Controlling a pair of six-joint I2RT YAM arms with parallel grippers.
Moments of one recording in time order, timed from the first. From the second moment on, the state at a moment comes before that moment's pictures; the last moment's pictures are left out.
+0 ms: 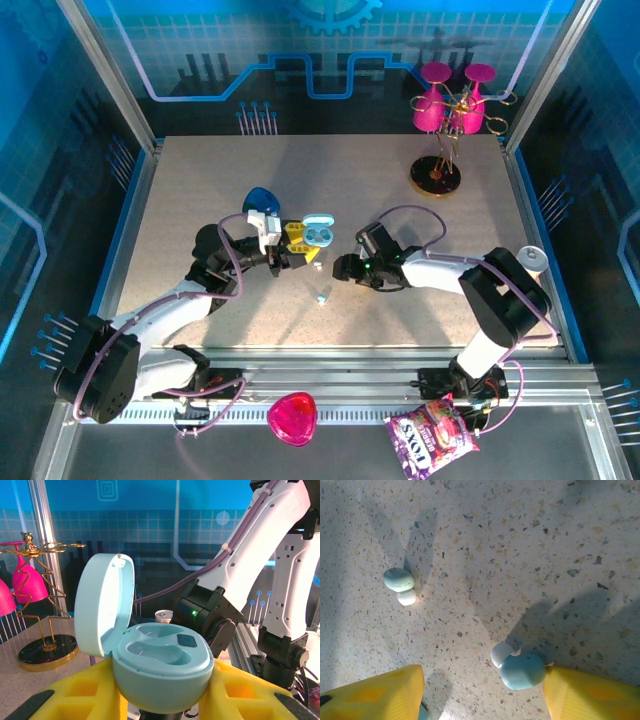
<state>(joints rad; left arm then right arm) -0.42 1.18 0.51 0.89 0.90 -0.16 0.62 1.64 0.78 -0.12 -0.24 0.78</state>
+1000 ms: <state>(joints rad) -0.42 1.18 0.51 0.89 0.89 -0.14 0.61 1.68 0.85 -0.14 -0.24 0.69</state>
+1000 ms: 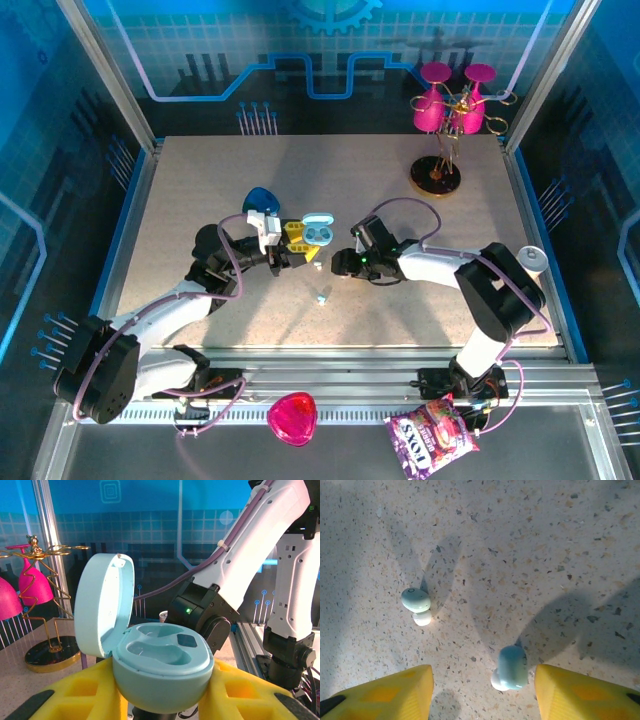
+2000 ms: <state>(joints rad) -0.42 1.18 0.51 0.89 0.89 -0.14 0.60 1.74 0.86 -0.13 -0.30 0.66</state>
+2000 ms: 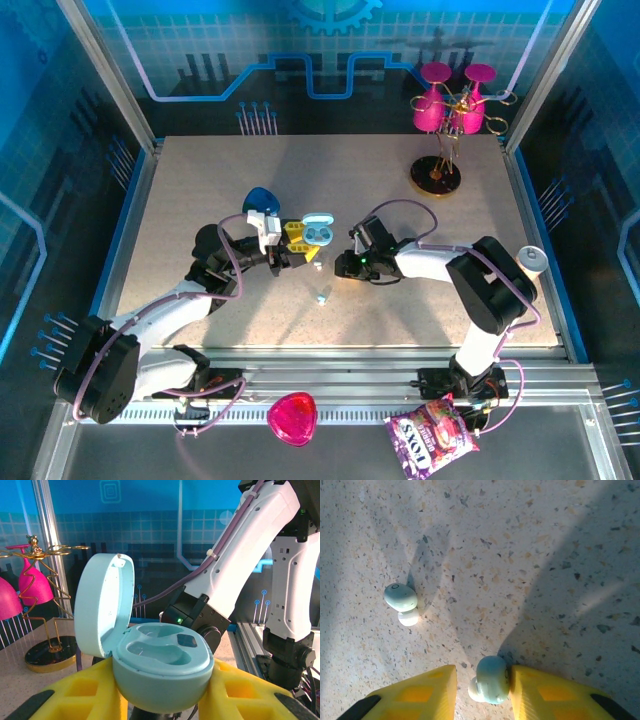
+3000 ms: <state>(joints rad) -0.42 1.21 0.51 0.88 0.85 -0.13 0.60 1.50 0.90 -0.36 -0.09 0.51</state>
